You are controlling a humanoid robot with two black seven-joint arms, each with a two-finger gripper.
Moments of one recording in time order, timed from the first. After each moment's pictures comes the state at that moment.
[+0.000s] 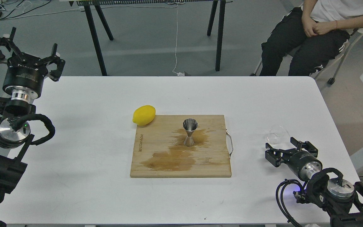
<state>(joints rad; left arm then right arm) -0.52 0.33 -1.18 -0.95 0.00 -0.28 -0.27 0.02 -0.24 1.29 1.02 0.50 0.03 -0.15</state>
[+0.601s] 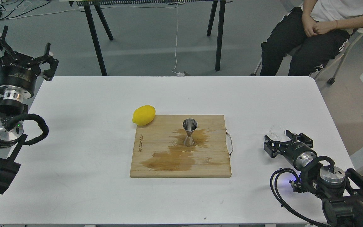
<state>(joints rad) -0.52 0.36 -1.18 -0.95 0.00 -0.28 -0.27 0.16 -0.22 1.25 0.85 0.48 0.04 -0.15</state>
